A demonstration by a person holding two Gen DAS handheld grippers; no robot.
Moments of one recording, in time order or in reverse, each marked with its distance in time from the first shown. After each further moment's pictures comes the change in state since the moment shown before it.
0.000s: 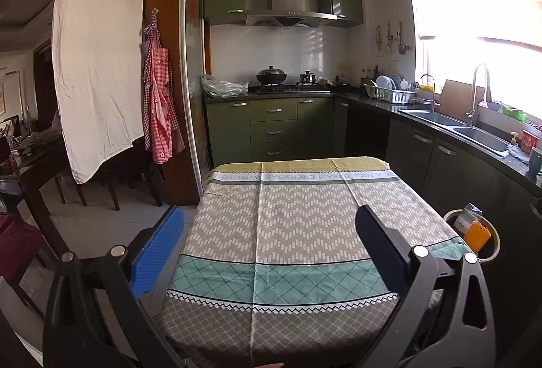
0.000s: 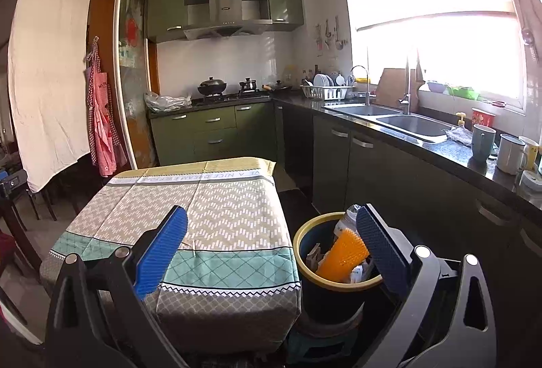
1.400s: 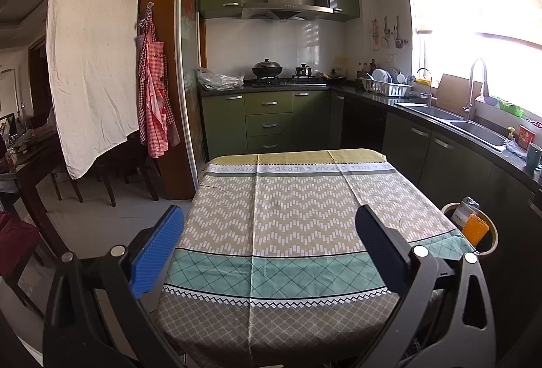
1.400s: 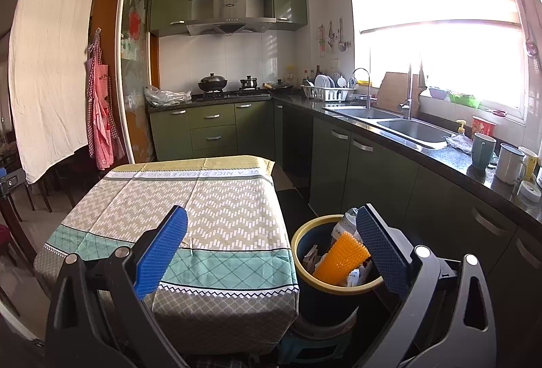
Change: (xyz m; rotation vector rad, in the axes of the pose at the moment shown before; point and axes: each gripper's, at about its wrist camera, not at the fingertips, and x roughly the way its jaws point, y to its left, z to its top) left arm 0.008 0.000 -0.007 0.005 0.031 -0.026; right arm 0.008 0.003 0.003 -0.029 0.007 0.000
